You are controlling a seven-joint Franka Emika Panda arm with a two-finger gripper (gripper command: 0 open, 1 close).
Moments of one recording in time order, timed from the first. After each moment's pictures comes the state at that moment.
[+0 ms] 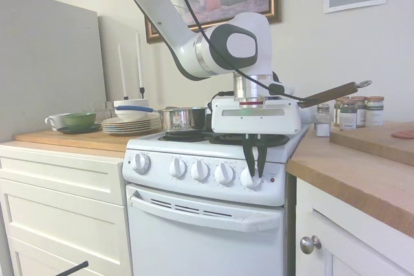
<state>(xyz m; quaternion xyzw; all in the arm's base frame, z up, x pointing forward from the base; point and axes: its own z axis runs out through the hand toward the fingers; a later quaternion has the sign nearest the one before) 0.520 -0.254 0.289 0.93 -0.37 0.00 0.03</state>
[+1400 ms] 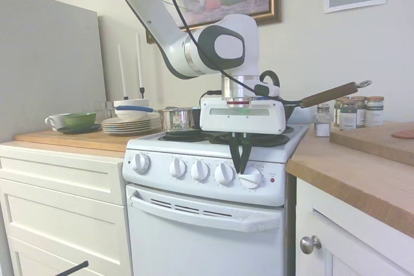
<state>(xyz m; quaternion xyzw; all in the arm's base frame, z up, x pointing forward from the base) 0.520 -0.222 0.287 0.93 -0.37 0.00 0.01</state>
